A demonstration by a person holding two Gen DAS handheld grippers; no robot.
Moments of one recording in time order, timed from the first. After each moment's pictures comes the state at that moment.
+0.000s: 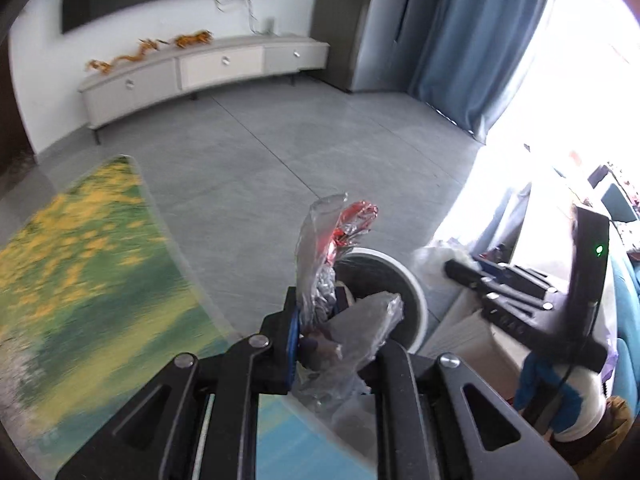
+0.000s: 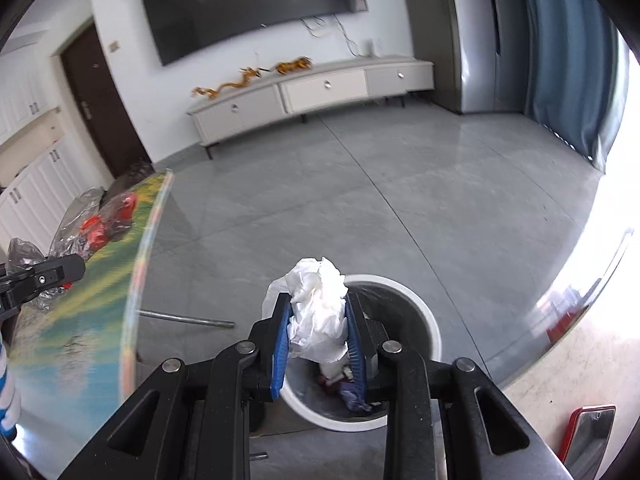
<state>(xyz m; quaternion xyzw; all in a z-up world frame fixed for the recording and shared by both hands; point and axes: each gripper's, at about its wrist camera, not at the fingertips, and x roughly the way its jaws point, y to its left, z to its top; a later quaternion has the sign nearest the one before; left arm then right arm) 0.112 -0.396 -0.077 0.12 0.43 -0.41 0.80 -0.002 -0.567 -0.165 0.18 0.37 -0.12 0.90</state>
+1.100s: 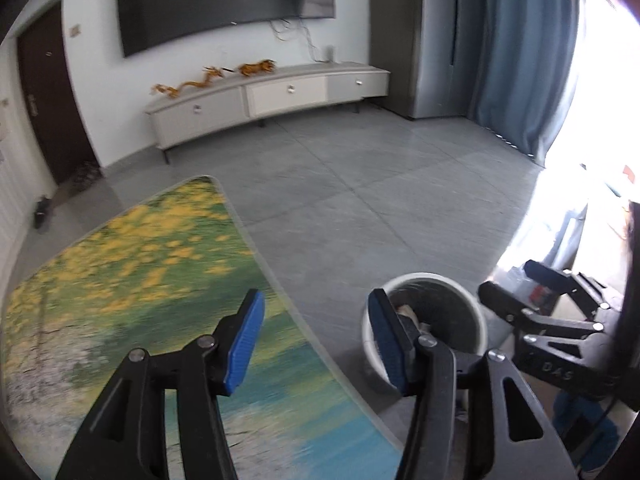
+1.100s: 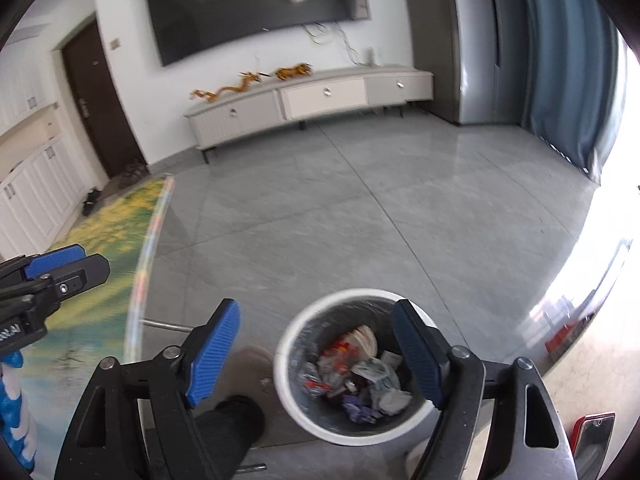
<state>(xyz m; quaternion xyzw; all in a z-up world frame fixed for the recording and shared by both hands) 0.106 -0.349 -0.054 0.14 0.36 -0.28 0.88 0.012 -0.525 -0.137 0.15 0.35 -0.12 0.92</state>
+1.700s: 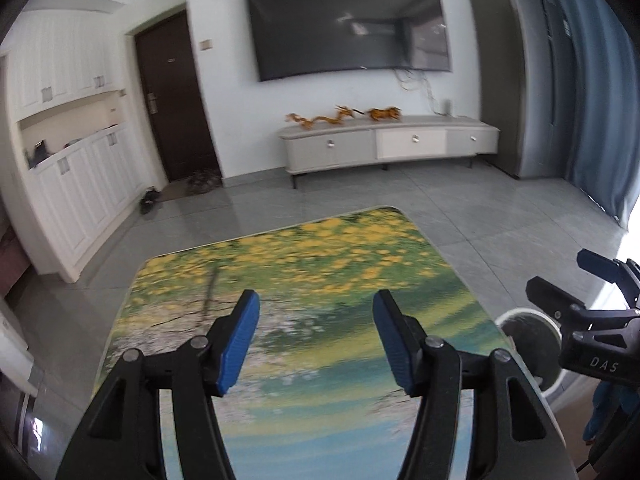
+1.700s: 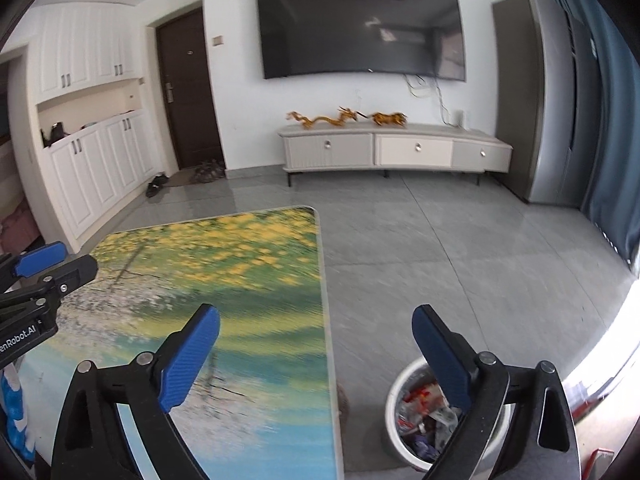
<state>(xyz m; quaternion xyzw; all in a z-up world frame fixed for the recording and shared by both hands) 0.082 -0.150 0.006 0.09 0.28 -0.09 0.95 0.044 -0.365 -0.063 0.06 0.29 -0.01 0.96</state>
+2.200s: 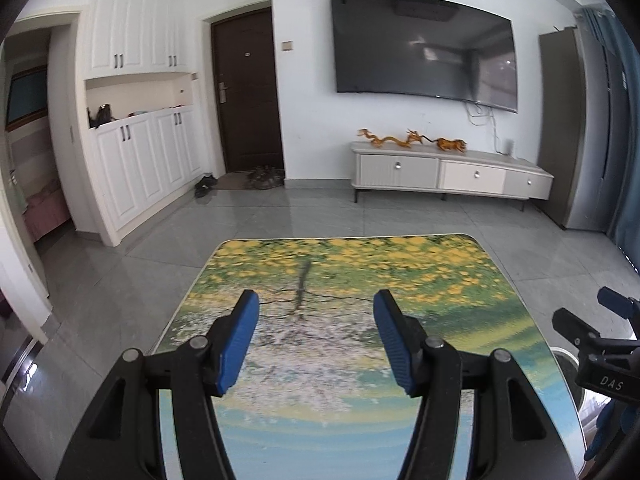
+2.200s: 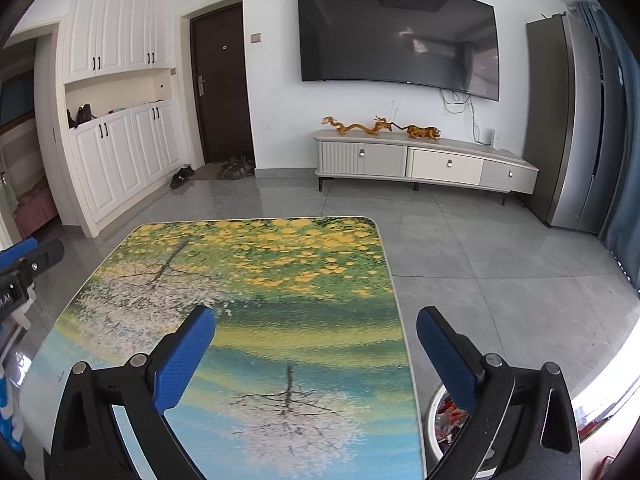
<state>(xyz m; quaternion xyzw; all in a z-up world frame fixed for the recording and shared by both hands) 0.065 -0.042 0.014 0.03 0.25 0.01 0.97 0.052 -0.292 -0.058 0.03 0.28 0.02 0.96</state>
